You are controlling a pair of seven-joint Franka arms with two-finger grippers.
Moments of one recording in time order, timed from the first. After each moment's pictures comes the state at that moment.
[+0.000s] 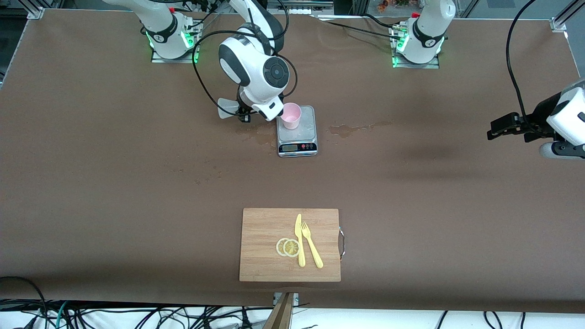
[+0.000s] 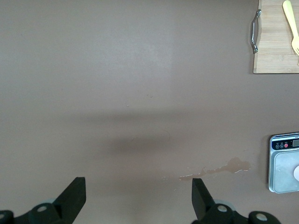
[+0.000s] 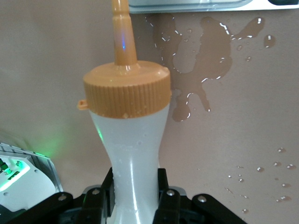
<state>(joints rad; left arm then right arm) 0.05 0.15 -0.03 -1.50 -0.07 1.57 0.02 0.76 0.41 0.06 -1.75 -0.17 1.68 -0.79</state>
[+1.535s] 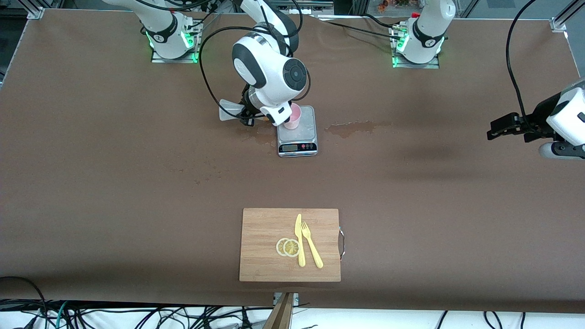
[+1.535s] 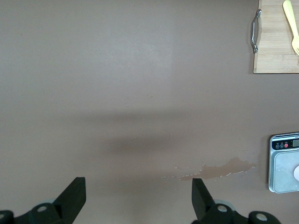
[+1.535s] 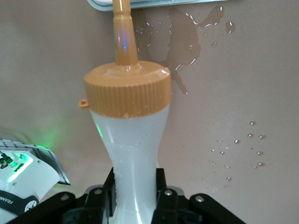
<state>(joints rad) 0.05 0.15 -0.03 -1.50 -0.07 1.57 0.02 0.78 0.51 0.06 -1.54 -0.24 1.51 -0.70</state>
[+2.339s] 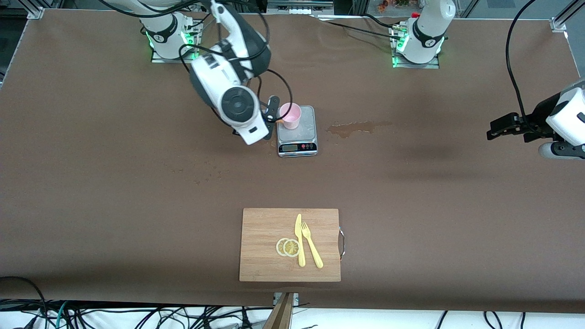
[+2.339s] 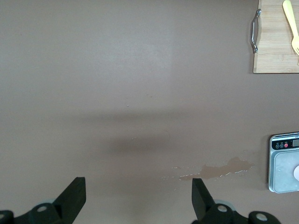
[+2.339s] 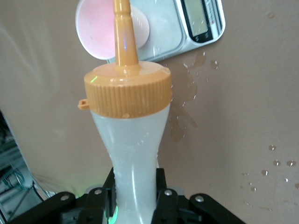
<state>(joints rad) 0.05 0.15 -0.03 -1.50 -0.07 1.57 0.02 0.59 0.47 0.02 -1.51 0.16 1.57 -0.77</state>
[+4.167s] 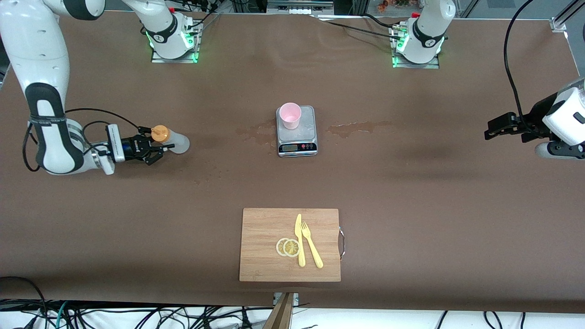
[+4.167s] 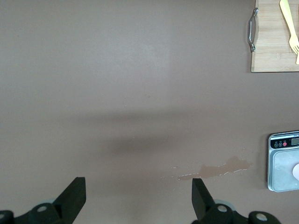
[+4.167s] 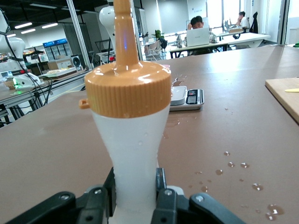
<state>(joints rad) 0.04 0.15 -0.03 -1.50 -0.07 1.57 0.02 -0.04 0.76 -0.25 -1.82 1.02 1.38 -2.58</state>
